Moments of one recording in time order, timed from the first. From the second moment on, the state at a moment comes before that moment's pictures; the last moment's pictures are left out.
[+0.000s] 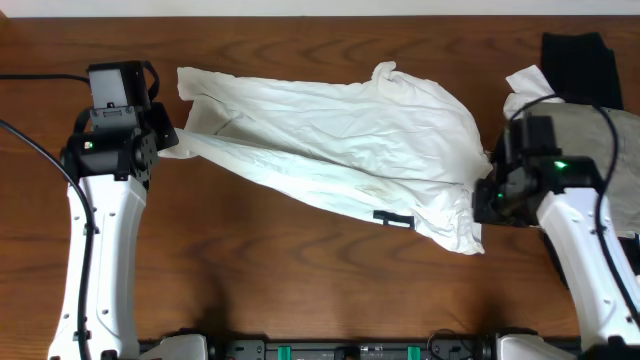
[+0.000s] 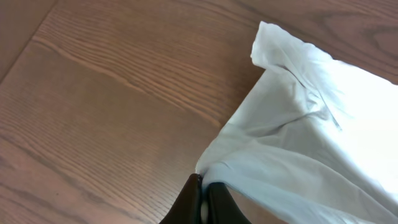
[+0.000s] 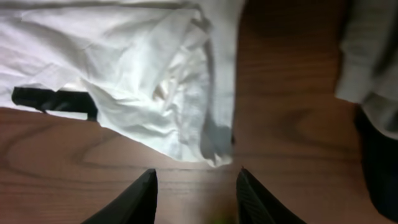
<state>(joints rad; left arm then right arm) 0.08 1.39 1.33 -0.87 -0.28 -0.23 0.03 1.37 1.04 -1.11 -0.02 0.15</state>
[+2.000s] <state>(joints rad) 0.08 1.39 1.33 -0.89 -0.27 -0.23 0.16 1.70 1.04 -0.89 -0.07 0.18</state>
